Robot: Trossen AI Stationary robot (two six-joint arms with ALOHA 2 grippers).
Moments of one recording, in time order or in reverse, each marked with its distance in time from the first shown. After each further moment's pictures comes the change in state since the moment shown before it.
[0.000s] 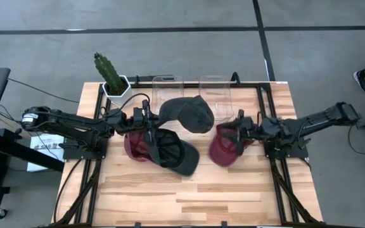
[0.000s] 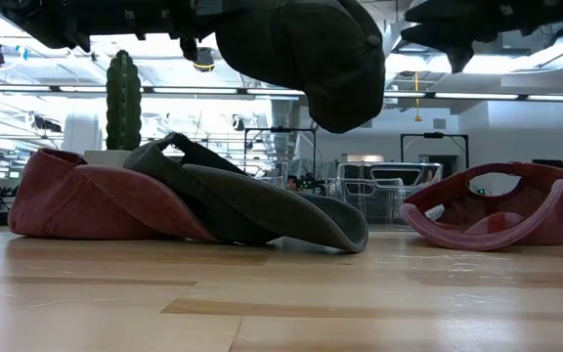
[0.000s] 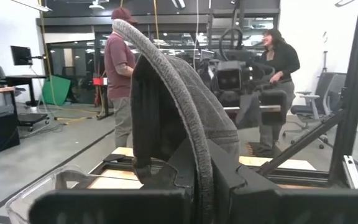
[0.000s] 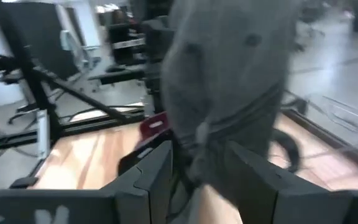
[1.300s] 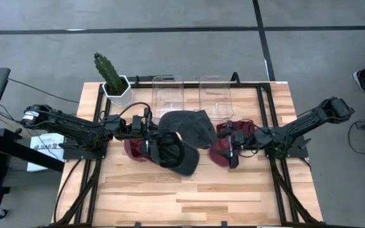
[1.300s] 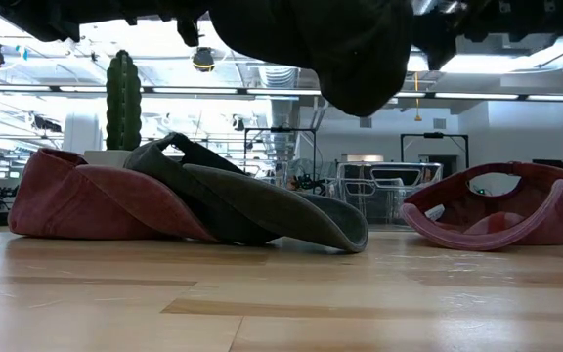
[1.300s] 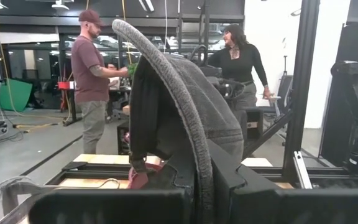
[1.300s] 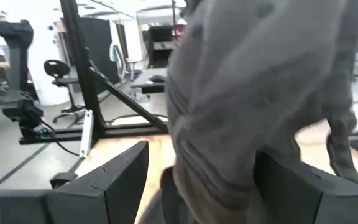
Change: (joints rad) left arm -0.113 0.000 0.000 0.016 0.011 -0.002; right arm 0.089 0.292 -0.035 0.437 -0.070 -0.086
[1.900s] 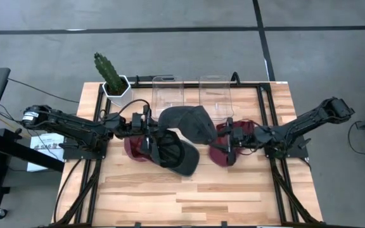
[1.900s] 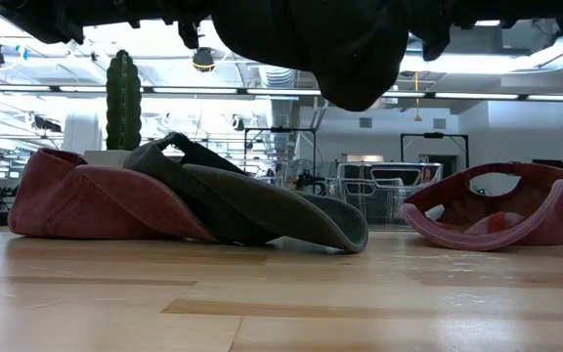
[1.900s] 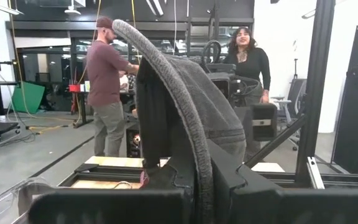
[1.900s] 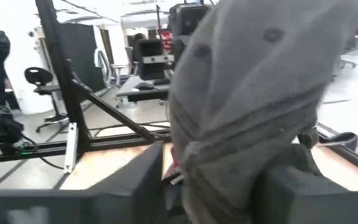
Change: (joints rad) left arm 0.033 0.000 0.000 0.016 -0.008 0.002; right arm -0.020 0.002 0.060 -0.056 0.066 0.015
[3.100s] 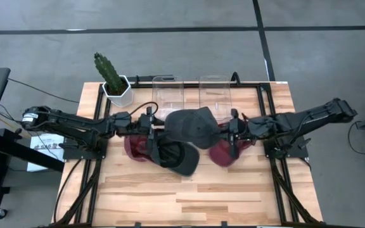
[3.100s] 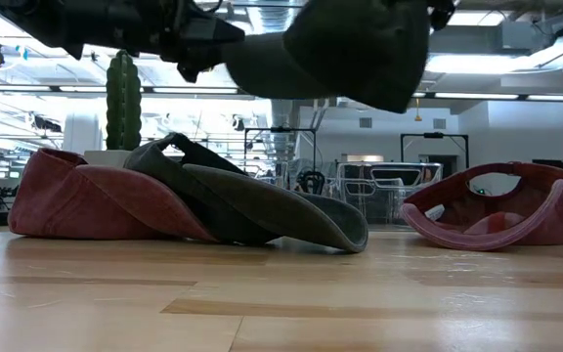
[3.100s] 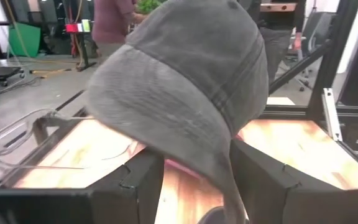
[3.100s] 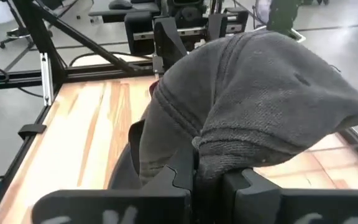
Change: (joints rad) left arm 0.069 0.000 0.000 -0.284 0.053 -0.003; right arm -0.039 -0.077 0.422 -0.918 -0.027 0.083
